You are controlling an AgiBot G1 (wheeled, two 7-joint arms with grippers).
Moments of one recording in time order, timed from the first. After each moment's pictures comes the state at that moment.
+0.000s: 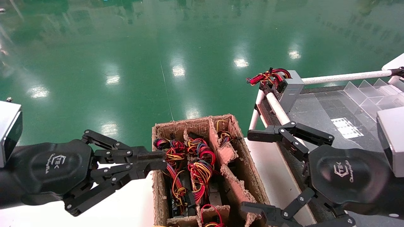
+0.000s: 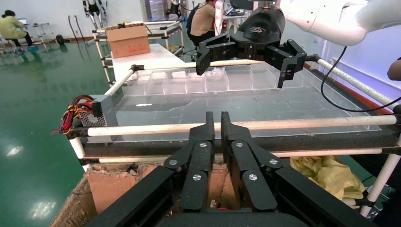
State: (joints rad) left arm -1.10 0.58 0.37 -1.26 0.67 1.46 -0.14; right arm 1.08 -0.61 -0.28 1.28 -0.73 -1.49 0.19
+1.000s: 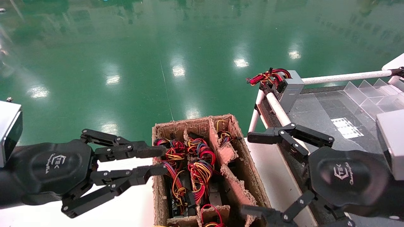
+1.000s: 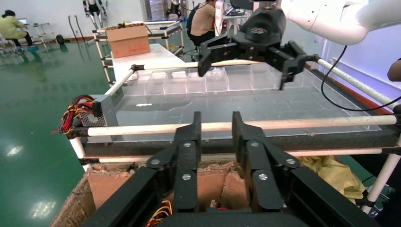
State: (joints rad) left arm -1.10 0.58 0.37 -1.26 0.67 1.46 -0.14; right arm 1.10 -0.61 -0.29 1.26 -0.78 -1.47 0.20
